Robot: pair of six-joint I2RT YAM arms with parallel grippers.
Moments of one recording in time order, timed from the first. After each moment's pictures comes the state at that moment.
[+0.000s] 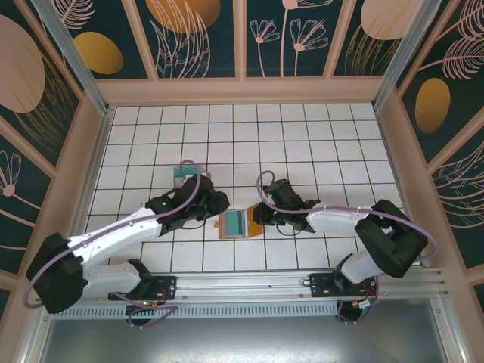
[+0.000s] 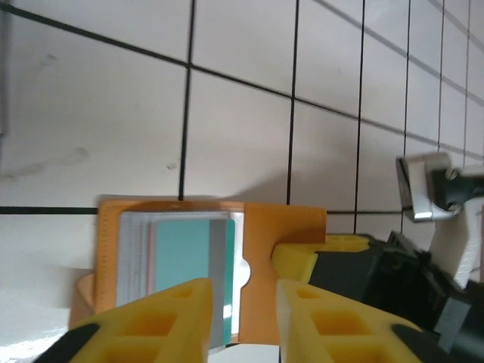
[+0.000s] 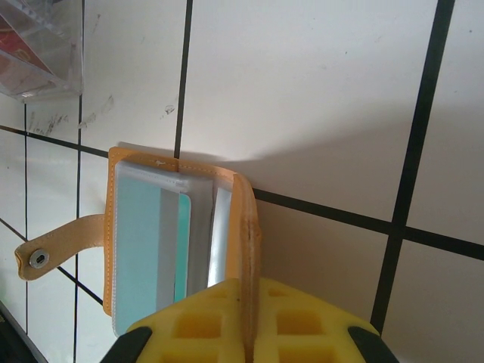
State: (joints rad) left arm -0.82 1.23 0.72 -0.29 0.03 -1.06; right arm 0.78 1.46 0.56 0.04 -0.26 0.79
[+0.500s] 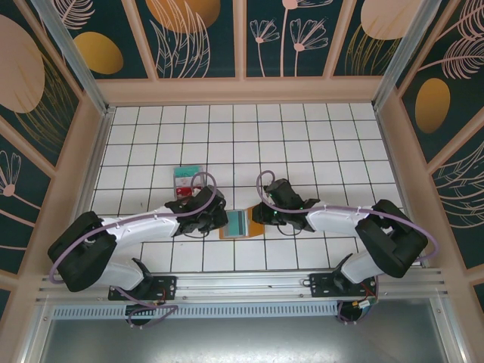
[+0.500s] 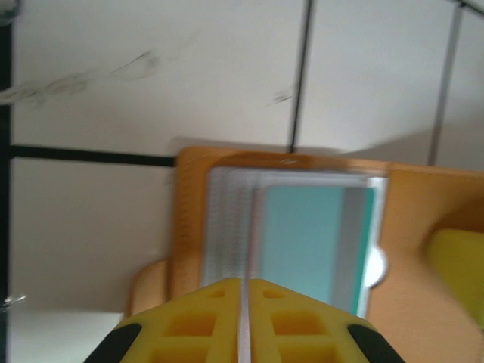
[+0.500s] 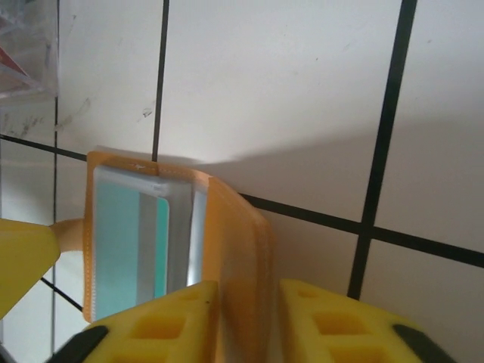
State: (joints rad) left arm -0.85 1.40 0.63 -0.24 0.02 -1.07; right arm 0.78 1.46 0.58 -0.02 -0.21 0.76
